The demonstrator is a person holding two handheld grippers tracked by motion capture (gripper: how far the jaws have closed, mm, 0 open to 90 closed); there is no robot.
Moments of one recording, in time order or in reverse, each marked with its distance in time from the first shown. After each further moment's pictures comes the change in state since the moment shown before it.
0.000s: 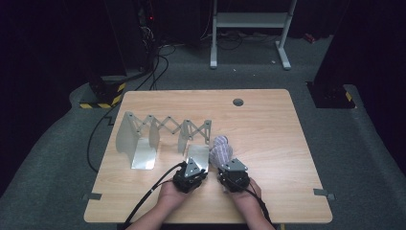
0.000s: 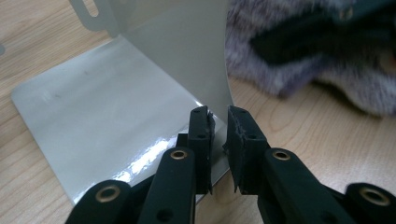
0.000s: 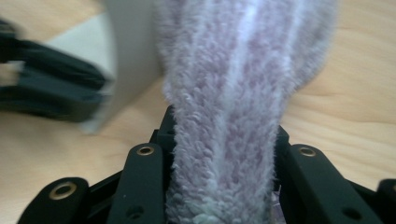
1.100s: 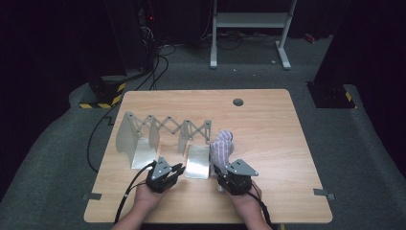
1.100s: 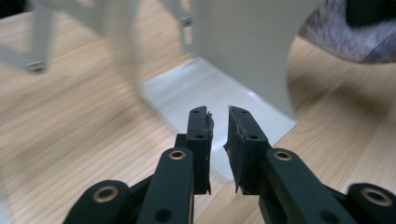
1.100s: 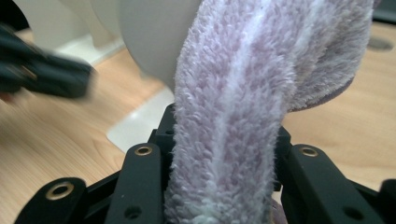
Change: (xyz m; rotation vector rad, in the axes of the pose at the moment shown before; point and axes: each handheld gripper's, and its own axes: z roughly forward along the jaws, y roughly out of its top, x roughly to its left) left arm 0.042 -0.033 -0.078 -0.158 0.111 -0.064; right arm 0.004 0.016 -0.039 -0.189 0.088 0.062
